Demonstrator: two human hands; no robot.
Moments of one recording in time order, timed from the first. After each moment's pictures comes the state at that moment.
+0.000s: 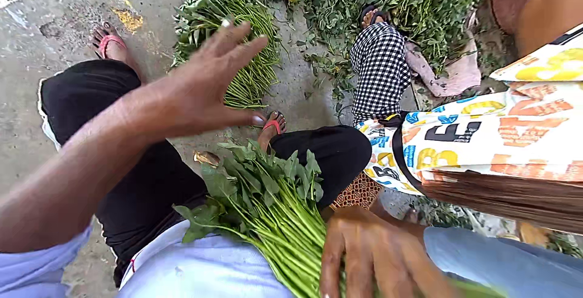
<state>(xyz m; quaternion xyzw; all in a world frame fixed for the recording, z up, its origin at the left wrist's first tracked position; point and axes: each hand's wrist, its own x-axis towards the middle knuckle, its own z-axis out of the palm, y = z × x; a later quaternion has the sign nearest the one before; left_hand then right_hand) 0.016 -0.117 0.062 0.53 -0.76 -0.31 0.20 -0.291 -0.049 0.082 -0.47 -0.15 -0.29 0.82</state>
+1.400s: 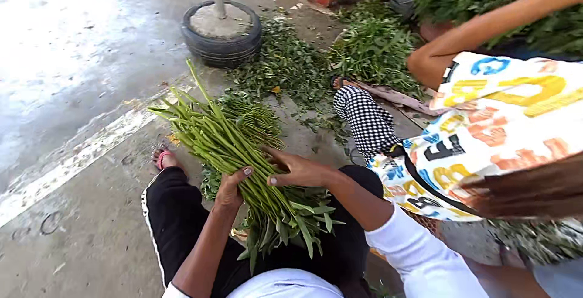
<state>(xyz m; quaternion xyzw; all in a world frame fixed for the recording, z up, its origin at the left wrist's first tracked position) 0.002 -0.093 -0.037 0.32 -0.23 -0.60 0.70 -0.190 -0.167 0.033 -0.75 0.32 -0.07 0.57</state>
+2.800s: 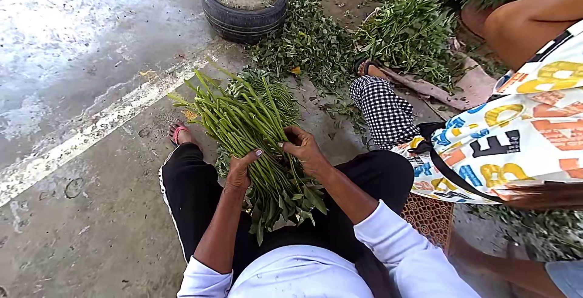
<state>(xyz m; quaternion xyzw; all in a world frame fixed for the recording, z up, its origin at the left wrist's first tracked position) 0.039 -0.079 -0.072 0.38 -0.19 -0.58 0.70 -0.135 -0.145 -0.030 -0.60 0.37 -0.38 0.60</state>
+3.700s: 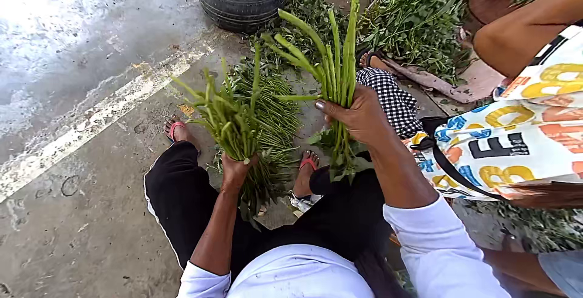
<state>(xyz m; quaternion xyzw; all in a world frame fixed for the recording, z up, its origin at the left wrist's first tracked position) 0.047 -0.083 -0.088 0.56 -0.32 -0.41 0.65 -0.192 -0.196 0.071 -0.72 0.40 -0.38 0.41</state>
